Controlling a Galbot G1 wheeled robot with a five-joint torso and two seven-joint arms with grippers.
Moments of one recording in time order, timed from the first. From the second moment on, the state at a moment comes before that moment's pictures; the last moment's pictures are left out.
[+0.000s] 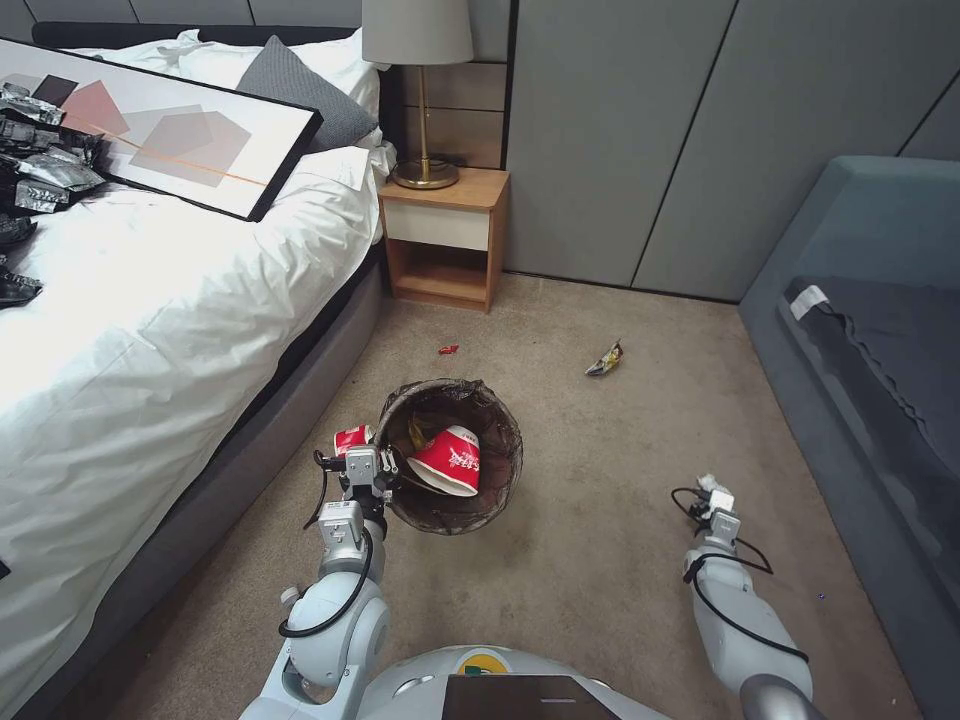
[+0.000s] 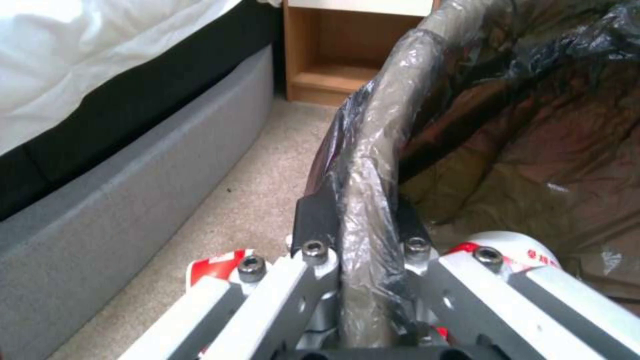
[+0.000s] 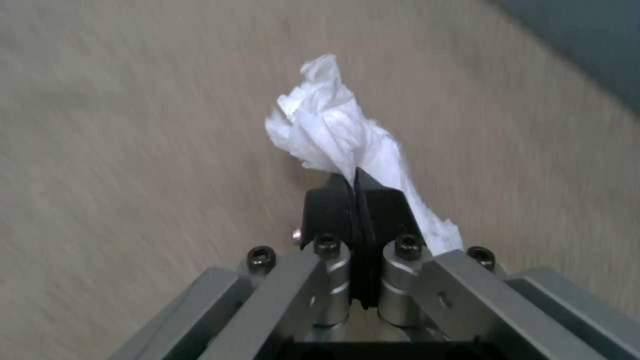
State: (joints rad) left arm 1.57 -1.44 -0.29 -2.18 -0.12 0.28 -0.34; right arm -0.95 1.29 0.77 0.77 0.20 0.19 0.18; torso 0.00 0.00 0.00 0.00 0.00
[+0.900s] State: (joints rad) left arm 1.57 -1.44 -0.26 -2.15 -0.11 0.28 -0.33; right arm -1.31 1.36 0.55 1.94 0.22 0.53 -0.34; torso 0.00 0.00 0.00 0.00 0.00
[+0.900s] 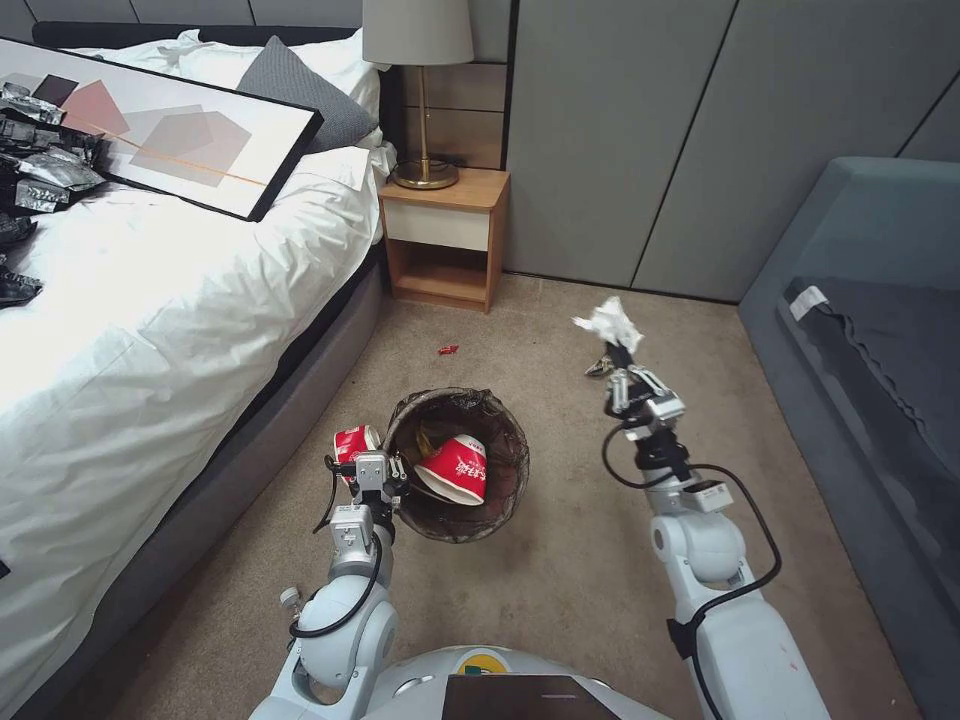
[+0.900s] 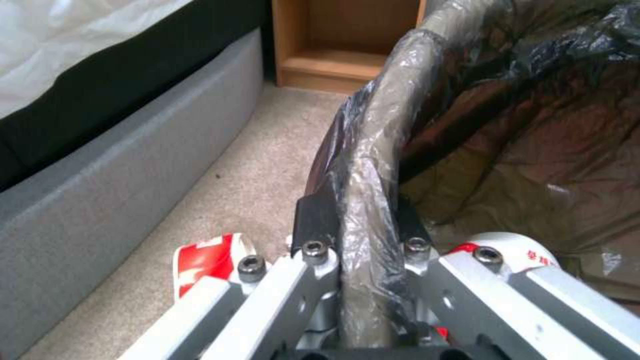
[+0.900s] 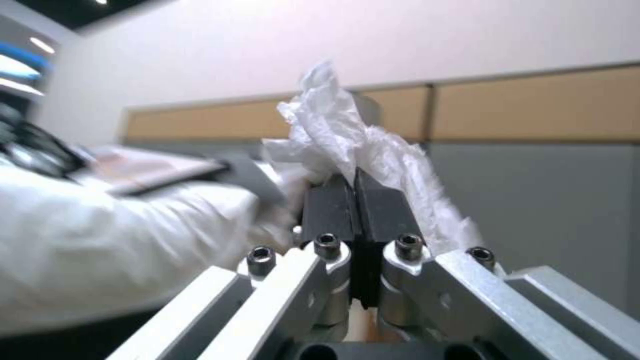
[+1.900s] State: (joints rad) left arm 1.56 -1.44 -0.24 -2.15 -0.11 0.28 -0.33; right arm -1.34 1.34 0.15 1.86 0.14 0.45 -0.35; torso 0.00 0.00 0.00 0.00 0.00
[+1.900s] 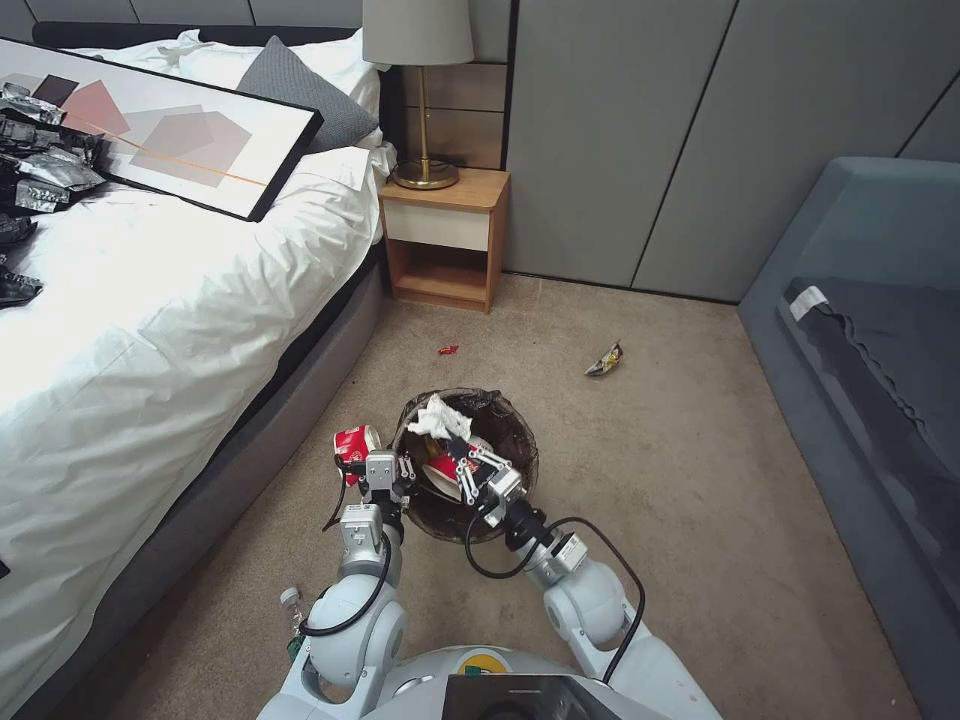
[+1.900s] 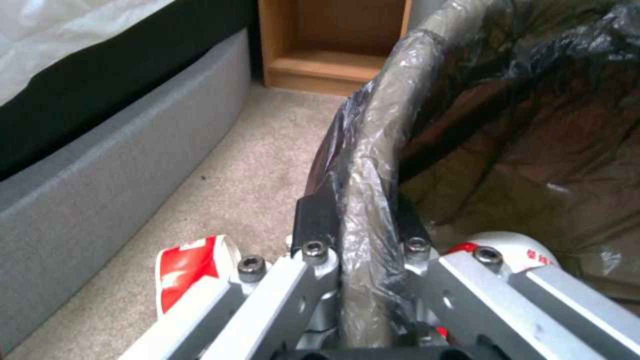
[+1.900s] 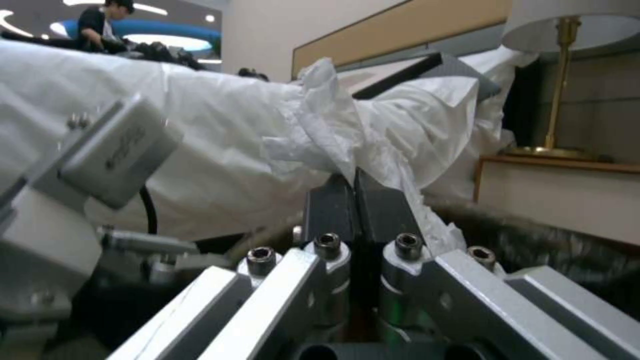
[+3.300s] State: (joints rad) left arm 1.56 -1.45 -0.24 -2.16 -0.11 0.28 -0.33; right arm -1.40 1.38 0.24 1.86 0.09 0.49 -0.22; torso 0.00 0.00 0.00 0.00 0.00
